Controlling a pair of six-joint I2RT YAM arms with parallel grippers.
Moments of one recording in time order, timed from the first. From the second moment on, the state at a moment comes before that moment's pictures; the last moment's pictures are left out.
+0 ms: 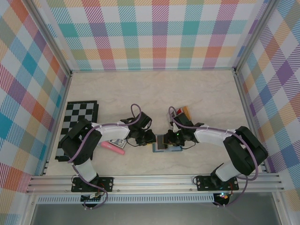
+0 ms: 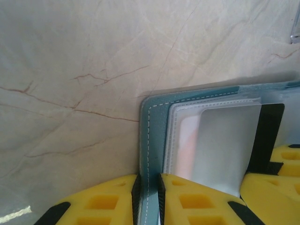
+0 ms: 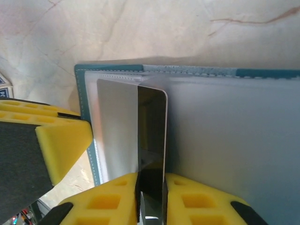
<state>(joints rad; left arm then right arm) -0.77 1.73 0.88 -0.28 0.34 -0.94 0.66 1.50 0.67 -0.26 -0.41 0.79</state>
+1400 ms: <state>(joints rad) -0.78 1.66 0.91 -0.44 0.20 -0.87 0.70 1.39 0.87 -0.64 -0.05 0.74</state>
